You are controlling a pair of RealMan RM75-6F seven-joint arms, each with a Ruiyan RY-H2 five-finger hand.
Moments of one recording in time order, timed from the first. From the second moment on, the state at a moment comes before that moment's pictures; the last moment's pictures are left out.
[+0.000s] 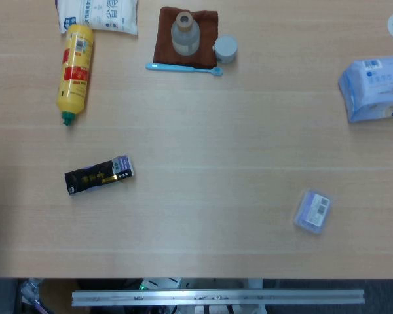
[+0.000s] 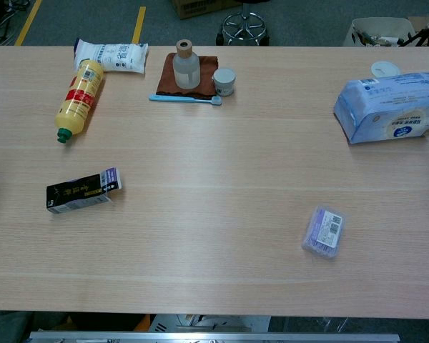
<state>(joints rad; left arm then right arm) -0.08 -1.17 -0.04 -1.56 1.42 1.41 -0.12 0.08 -1.15 0.06 -1.68 -1.41 1.39 -0.17</state>
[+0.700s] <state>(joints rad) -0.06 -1.17 0.00 -1.65 1.46 1.42 -0.05 0.10 -1.16 0.08 -1.62 -1.43 1.40 -0.05</state>
